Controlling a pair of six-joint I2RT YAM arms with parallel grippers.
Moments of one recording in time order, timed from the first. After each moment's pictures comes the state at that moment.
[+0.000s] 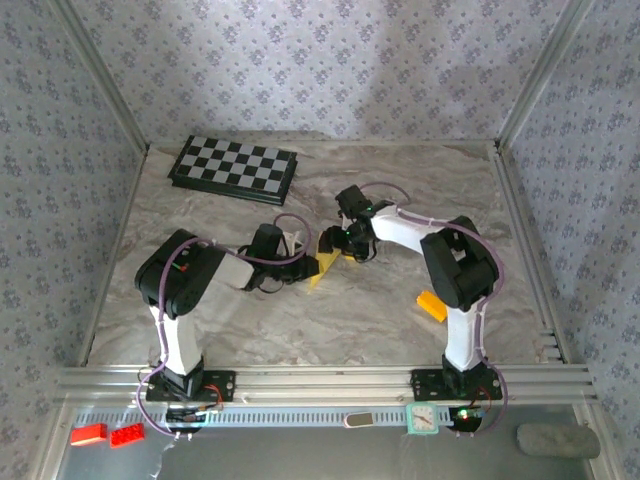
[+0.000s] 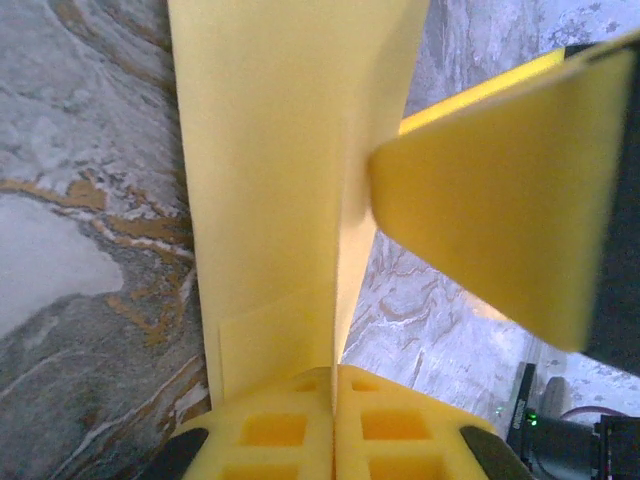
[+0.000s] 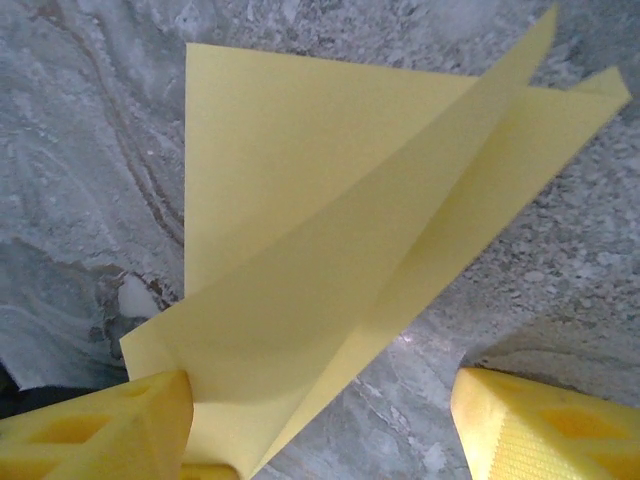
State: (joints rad) left arm -0.56 1.89 0.70 0.51 0.69 -0.83; right arm 0.55 1.94 1.28 -0.52 -0.29 0.62
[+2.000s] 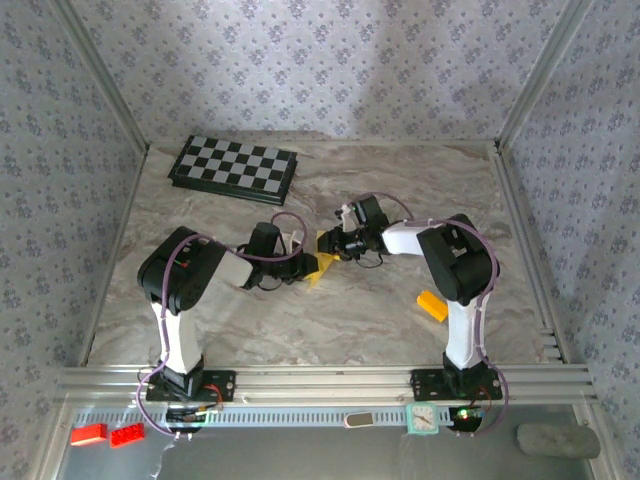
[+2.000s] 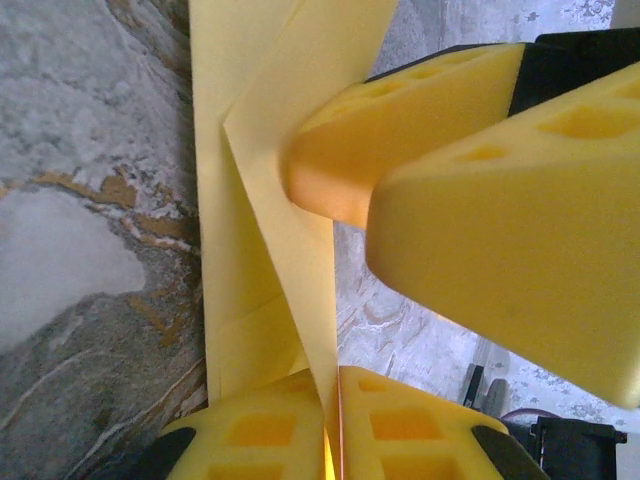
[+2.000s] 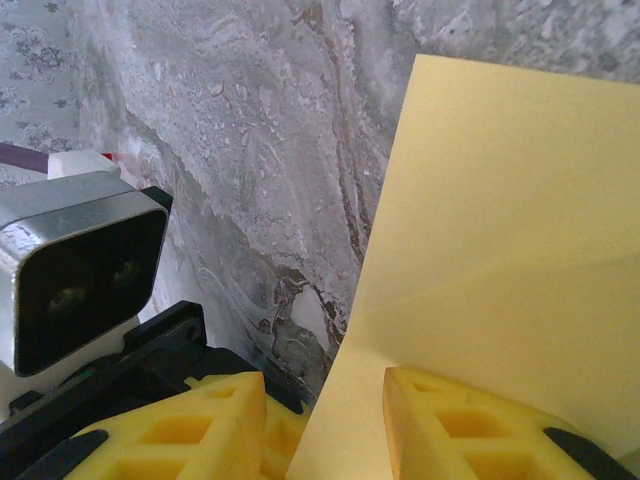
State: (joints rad) left arm -0.53 1.92 0.70 0.54 0.76 -0.94; right arm 0.49 1.99 1.07 0.05 -0.71 0.65
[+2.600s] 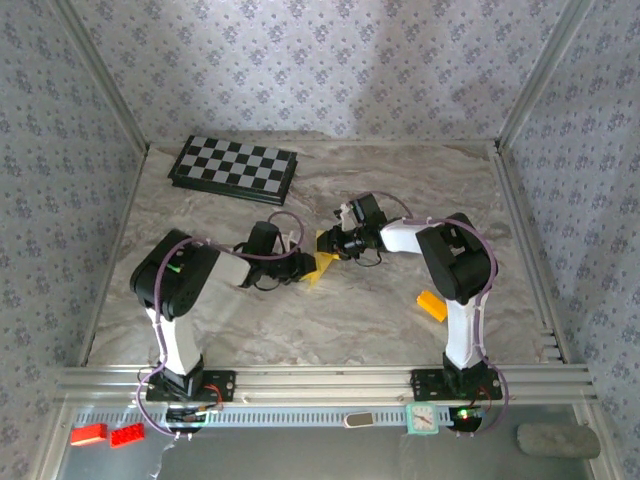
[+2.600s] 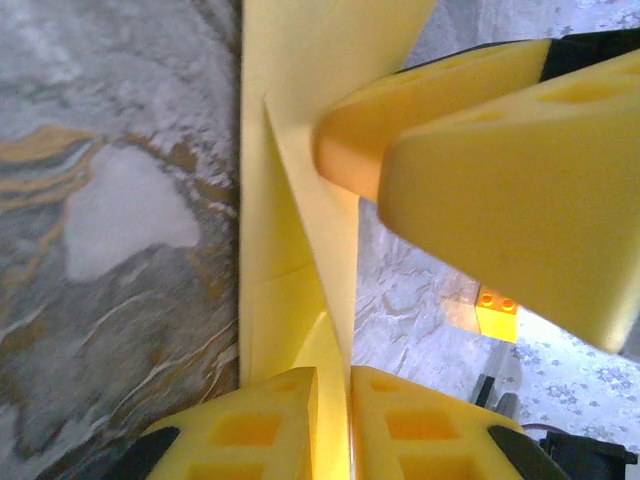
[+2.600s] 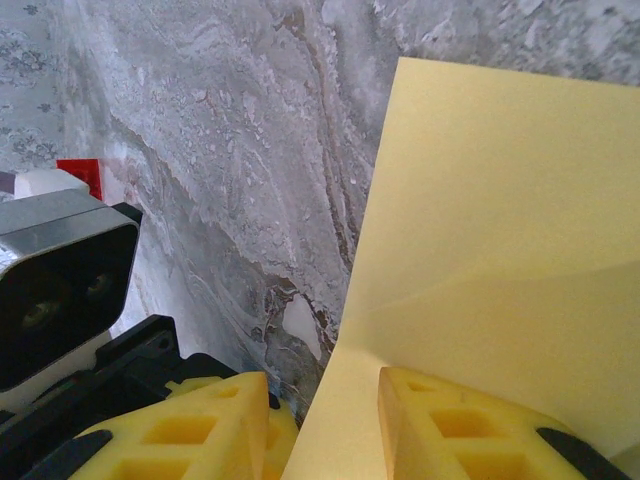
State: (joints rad) left arm -0.53 1.85 0.70 0.41 0.71 -0.93; right arm 0.49 2.00 1.11 -0.01 -0.70 0.65
